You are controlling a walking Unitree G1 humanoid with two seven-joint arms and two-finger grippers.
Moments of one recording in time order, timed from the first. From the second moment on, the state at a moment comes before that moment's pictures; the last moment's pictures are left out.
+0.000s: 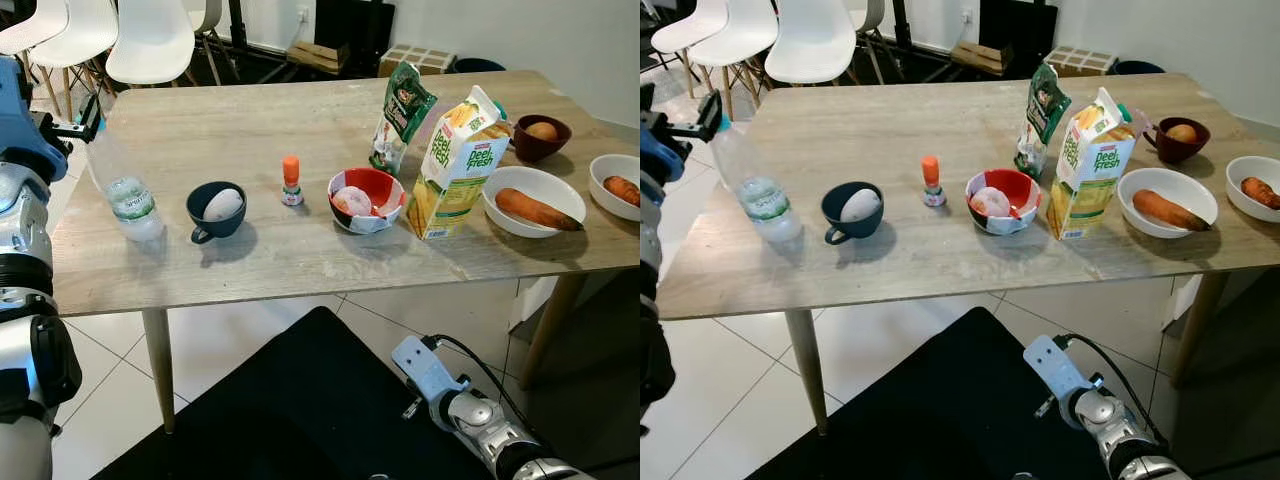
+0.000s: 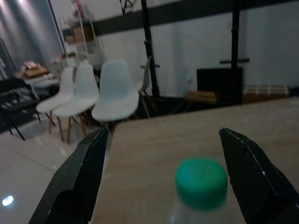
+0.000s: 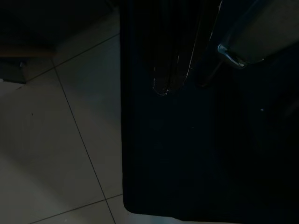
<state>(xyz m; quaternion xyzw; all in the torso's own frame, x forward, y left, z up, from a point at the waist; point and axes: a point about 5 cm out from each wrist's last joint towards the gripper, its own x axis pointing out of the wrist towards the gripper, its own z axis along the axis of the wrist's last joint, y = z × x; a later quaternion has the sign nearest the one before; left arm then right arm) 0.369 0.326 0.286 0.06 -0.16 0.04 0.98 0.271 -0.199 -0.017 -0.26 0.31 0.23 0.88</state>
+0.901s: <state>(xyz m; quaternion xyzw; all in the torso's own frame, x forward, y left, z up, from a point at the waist) 0.372 0.324 0.262 0.06 -0.09 0.02 0.99 0.271 -0.198 -0.017 -0.26 0.31 0.23 0.88</state>
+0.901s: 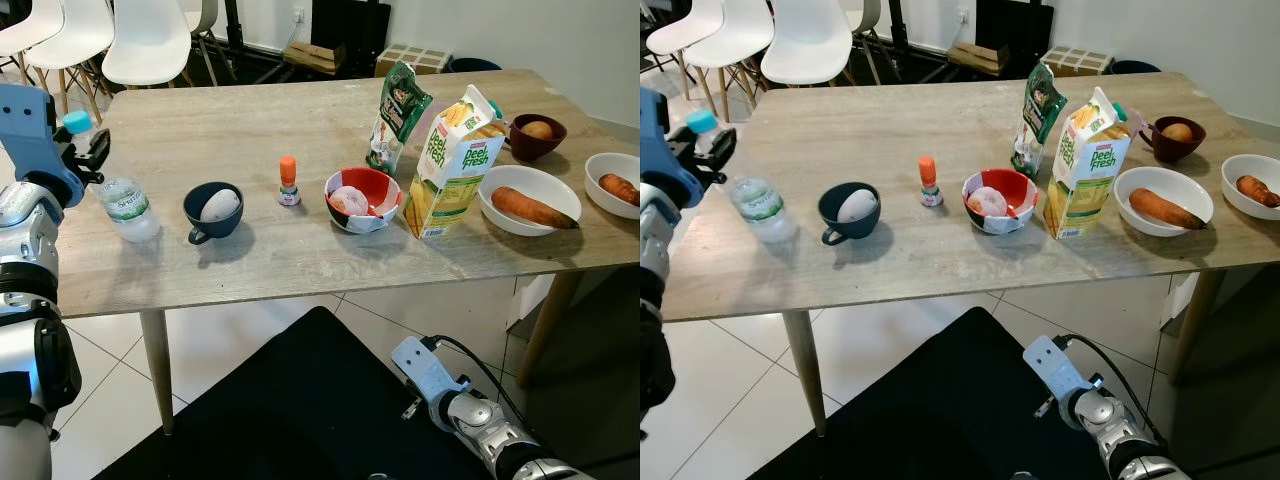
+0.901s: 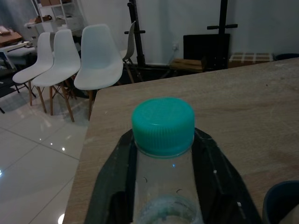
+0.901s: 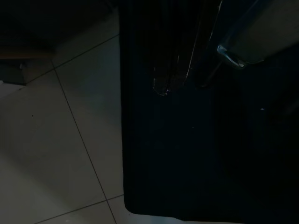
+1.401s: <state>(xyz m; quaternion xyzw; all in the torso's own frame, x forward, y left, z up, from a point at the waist) 0.374 0.314 0.265 0.06 -0.09 -0.03 0.99 0.271 -0.199 -0.018 -0.26 0.31 0.23 0.88</state>
